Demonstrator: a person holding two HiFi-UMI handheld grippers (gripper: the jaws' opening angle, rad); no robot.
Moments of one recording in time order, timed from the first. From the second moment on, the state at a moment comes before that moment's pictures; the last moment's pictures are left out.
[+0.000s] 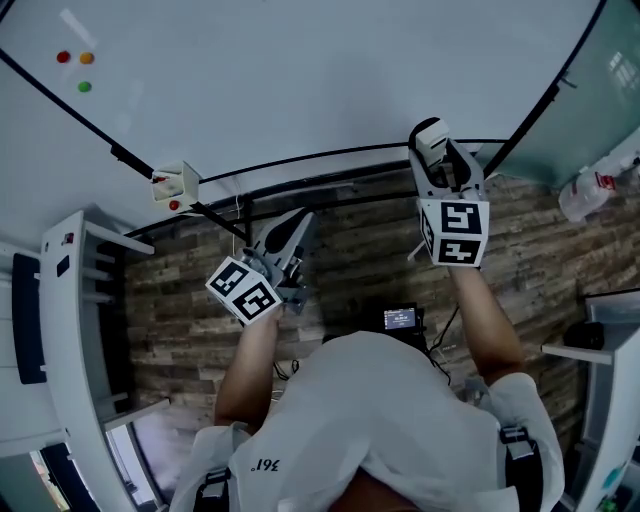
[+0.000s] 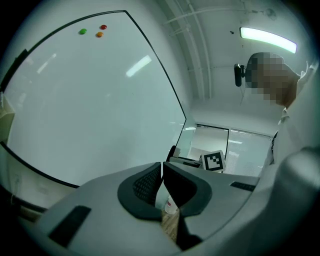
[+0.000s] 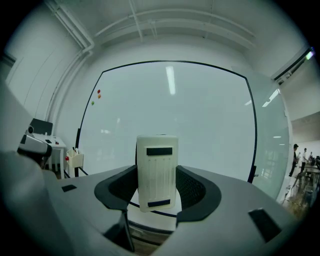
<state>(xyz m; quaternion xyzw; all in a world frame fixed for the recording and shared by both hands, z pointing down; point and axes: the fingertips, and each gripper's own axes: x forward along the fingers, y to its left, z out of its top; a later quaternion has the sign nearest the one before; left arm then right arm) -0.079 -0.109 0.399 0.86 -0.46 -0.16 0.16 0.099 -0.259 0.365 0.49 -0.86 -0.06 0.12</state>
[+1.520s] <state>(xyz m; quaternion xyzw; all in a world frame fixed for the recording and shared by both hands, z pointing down) -0.082 0.019 0.394 0.87 -0.43 -0.18 0.16 0.064 -0.094 0.363 0.45 -0.89 -0.03 0.09</state>
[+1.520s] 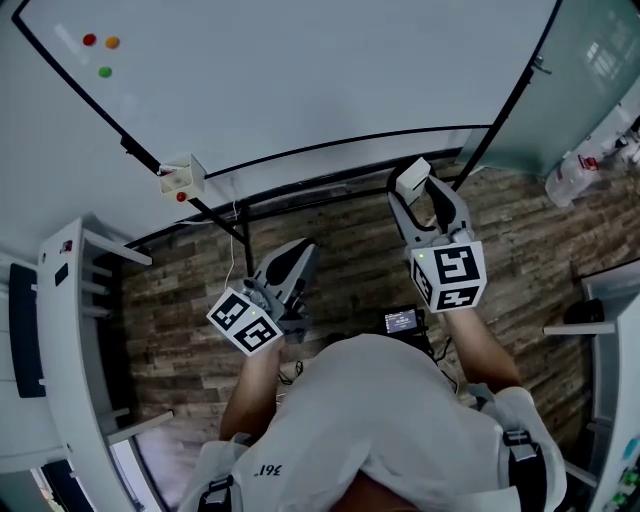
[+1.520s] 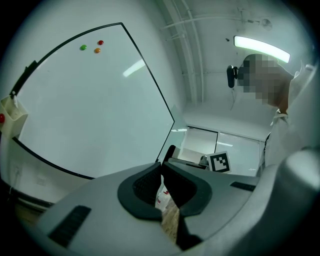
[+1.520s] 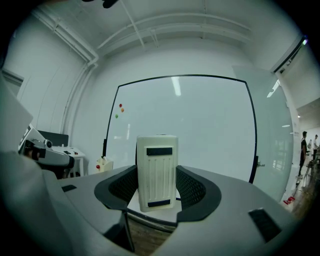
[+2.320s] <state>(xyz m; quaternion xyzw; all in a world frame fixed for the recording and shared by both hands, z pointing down) -0.049 -0.003 0.400 0.86 -0.45 -0.17 0.17 0.108 -0.119 0.381 0.43 -0.90 -0.01 0.11</state>
